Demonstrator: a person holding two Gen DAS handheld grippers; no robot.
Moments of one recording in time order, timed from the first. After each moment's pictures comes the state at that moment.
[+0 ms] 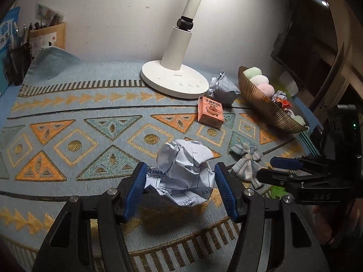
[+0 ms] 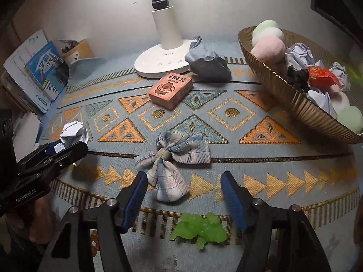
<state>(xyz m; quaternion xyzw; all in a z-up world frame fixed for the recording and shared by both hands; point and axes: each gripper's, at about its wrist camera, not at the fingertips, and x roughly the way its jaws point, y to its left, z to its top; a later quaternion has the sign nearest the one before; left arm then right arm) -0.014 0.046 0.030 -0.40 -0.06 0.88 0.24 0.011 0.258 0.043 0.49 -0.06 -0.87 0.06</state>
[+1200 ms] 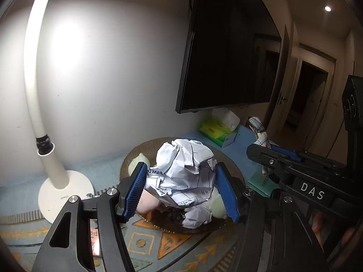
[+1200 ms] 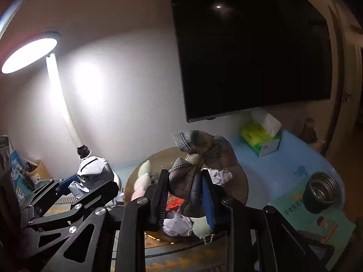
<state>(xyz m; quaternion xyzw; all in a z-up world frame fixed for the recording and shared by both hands) -0.053 0.272 0.165 -0.25 0.02 0.89 0.39 0.040 0.400 0.206 0.26 -0.10 -0.95 -0.16</state>
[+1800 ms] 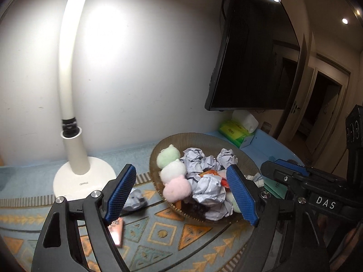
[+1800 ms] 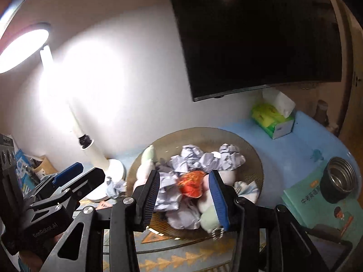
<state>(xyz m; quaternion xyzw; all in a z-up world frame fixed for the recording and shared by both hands) -0.050 0.213 0.160 -0.26 -0.02 0.91 0.33 0.036 0.398 0.185 0.29 -0.13 -0.94 -0.11</state>
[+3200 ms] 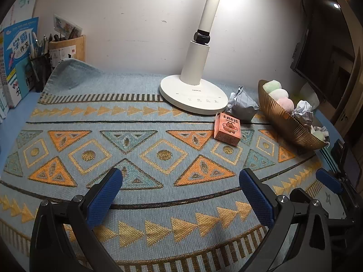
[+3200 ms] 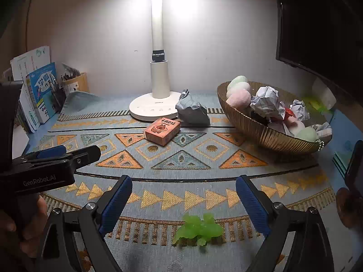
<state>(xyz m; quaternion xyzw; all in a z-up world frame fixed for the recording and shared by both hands) -0.016 0.056 0.031 -0.36 -0.05 0.92 0.16 0.066 0.234 0.061 0.32 0.00 -0.95 -0.03</state>
